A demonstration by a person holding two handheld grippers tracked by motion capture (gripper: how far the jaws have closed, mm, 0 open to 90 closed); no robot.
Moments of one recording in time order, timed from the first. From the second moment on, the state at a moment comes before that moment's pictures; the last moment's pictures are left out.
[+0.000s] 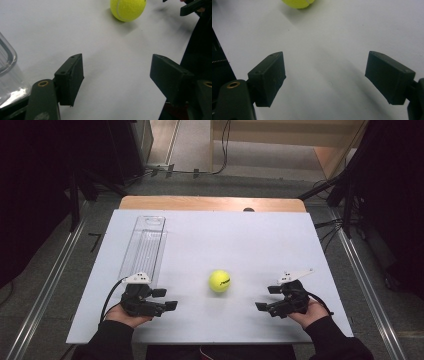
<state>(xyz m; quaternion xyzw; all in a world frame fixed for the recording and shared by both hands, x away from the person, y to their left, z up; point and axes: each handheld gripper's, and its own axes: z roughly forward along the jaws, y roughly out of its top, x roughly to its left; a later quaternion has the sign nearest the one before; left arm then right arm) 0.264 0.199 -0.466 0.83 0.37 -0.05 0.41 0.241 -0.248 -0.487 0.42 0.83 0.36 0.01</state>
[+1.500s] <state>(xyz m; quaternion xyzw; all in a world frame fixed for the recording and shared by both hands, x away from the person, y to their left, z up) 0.264 0.199 -0.464 0.83 0.37 -0.03 0.41 0.243 -0.247 -0.488 0.42 0.84 0.36 0.01</state>
